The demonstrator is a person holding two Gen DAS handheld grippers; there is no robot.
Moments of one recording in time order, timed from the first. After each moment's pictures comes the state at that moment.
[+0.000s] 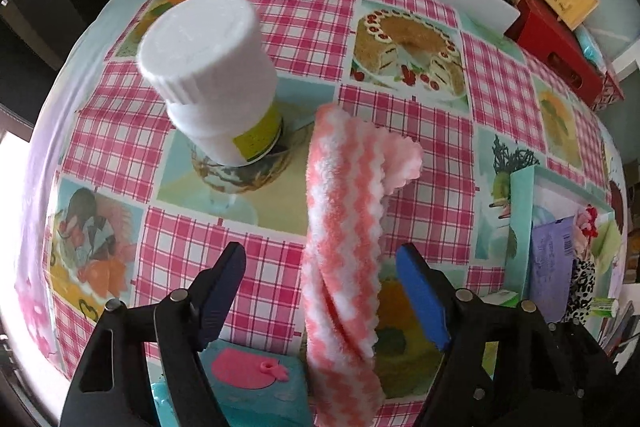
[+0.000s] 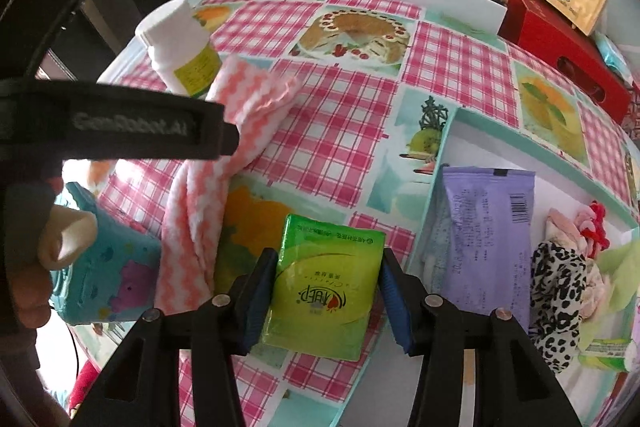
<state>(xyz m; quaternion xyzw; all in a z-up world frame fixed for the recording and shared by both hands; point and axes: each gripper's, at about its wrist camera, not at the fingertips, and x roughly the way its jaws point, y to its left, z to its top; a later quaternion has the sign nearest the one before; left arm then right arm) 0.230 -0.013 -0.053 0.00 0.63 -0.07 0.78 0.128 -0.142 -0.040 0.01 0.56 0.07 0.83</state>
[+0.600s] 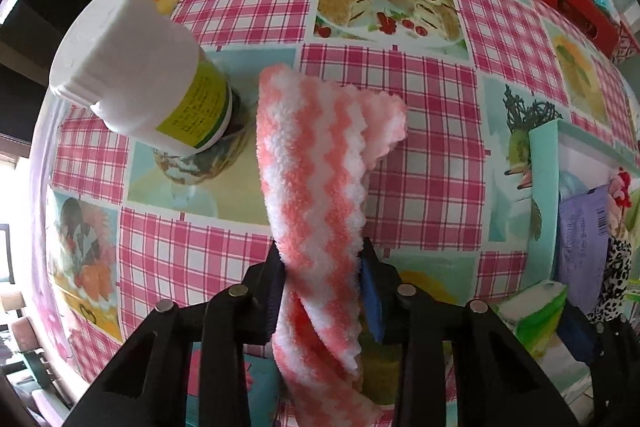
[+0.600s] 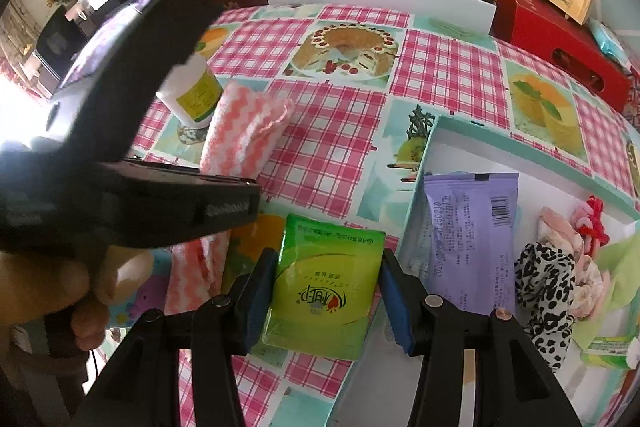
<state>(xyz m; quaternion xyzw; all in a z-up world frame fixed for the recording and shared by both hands) 0.238 -0.074 -0.088 0.07 0.66 -0.06 0.75 0.127 -0.152 -0.033 0.04 0.55 0.07 0.83</state>
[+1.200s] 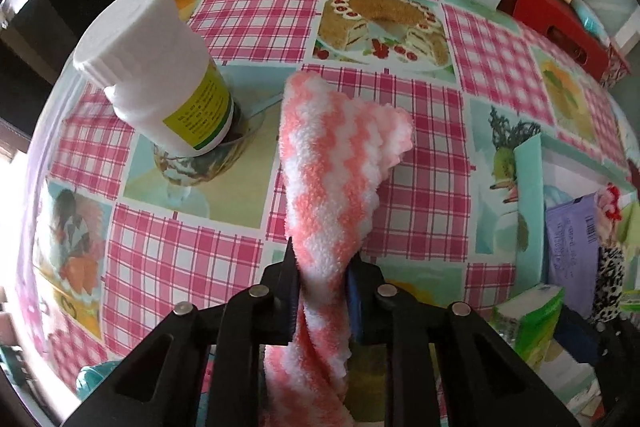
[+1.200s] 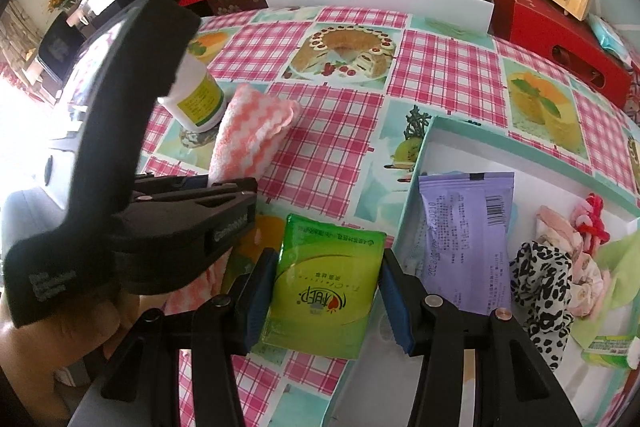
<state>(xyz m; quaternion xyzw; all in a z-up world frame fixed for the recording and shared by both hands) 0.198 -0.068 -0.088 0.03 0.61 -0.06 0.79 0.126 -0.155 -0.031 0.05 0.55 0.08 0.83</state>
